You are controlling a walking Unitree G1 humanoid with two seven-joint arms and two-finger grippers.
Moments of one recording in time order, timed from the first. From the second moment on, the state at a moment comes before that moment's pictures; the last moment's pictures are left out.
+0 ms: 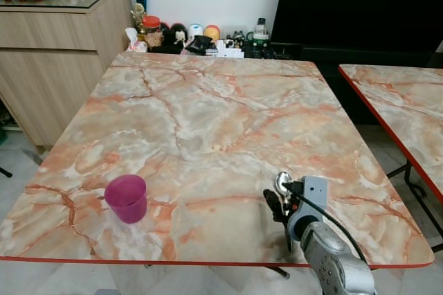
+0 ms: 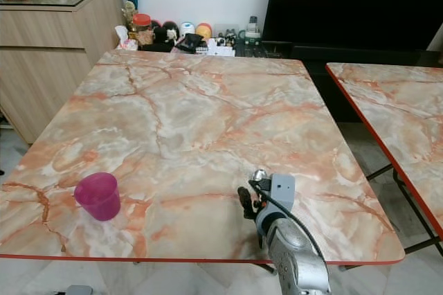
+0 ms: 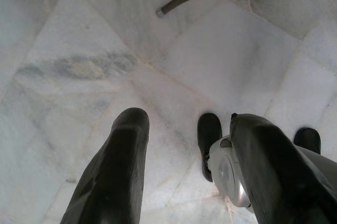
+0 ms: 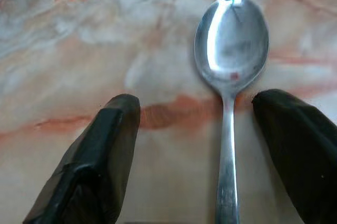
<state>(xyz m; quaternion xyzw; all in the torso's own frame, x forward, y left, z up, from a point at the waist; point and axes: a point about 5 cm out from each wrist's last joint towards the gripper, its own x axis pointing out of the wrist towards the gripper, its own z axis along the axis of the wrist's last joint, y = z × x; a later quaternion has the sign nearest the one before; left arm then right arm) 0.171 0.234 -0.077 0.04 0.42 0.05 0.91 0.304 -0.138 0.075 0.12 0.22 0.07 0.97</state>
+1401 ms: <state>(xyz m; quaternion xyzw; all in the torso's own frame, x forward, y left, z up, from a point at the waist) 0.164 0.223 -0.083 0.03 0.43 0.05 0.90 0.322 -0.137 0.072 0.05 0.24 0.08 0.97</state>
